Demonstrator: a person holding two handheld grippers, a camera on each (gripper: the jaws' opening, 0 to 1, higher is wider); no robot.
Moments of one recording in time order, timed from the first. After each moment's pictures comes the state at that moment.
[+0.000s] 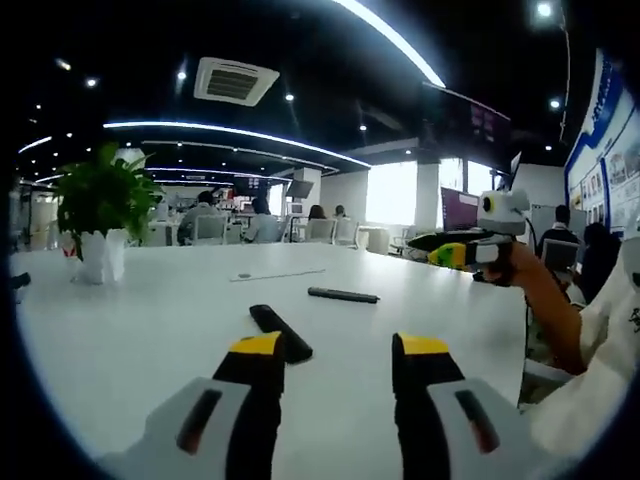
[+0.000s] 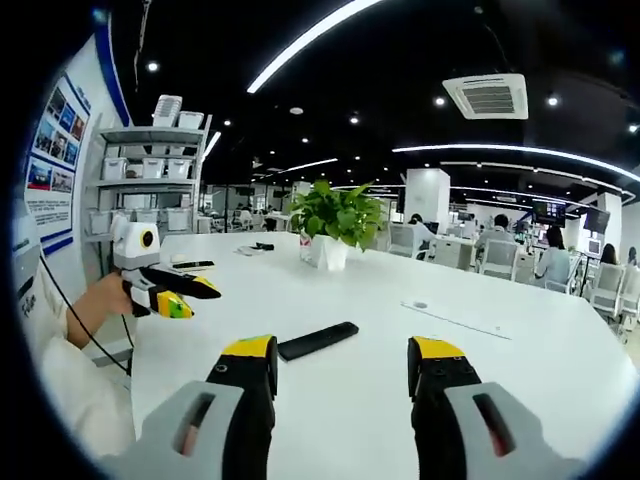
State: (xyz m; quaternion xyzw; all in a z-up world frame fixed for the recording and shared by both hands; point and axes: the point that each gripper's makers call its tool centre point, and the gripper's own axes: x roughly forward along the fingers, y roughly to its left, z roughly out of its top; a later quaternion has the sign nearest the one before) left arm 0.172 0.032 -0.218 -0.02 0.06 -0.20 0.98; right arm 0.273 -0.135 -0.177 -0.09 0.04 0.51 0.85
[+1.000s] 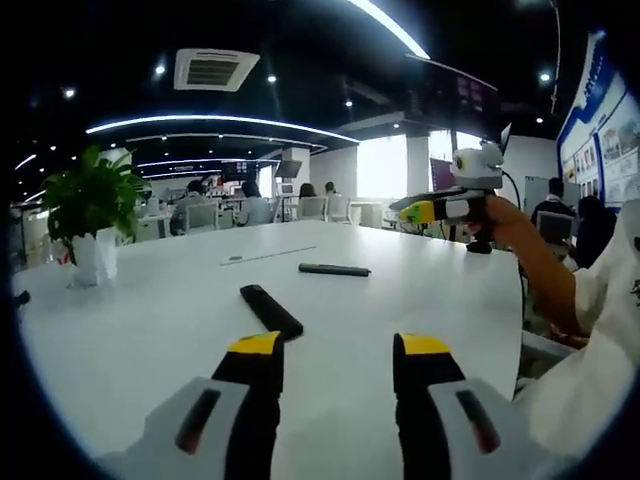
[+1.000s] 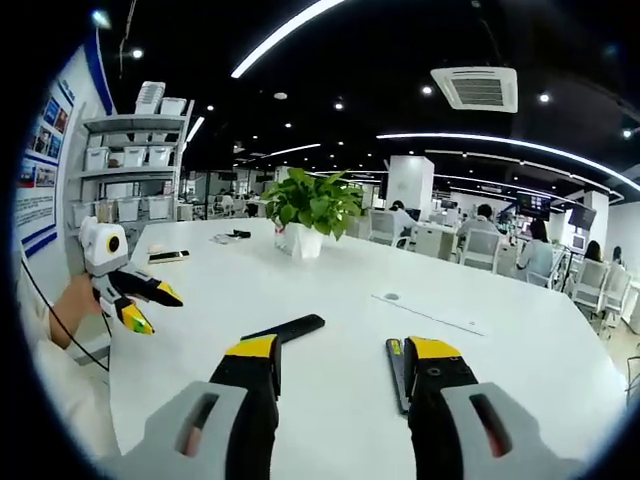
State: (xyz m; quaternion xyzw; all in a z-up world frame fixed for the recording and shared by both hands) left arm 0.167 0.022 -0.245 0.01 0.11 -0.22 0.97; right arm 0.320 -0.146 -0.176 -0.11 0.06 0.47 0.87
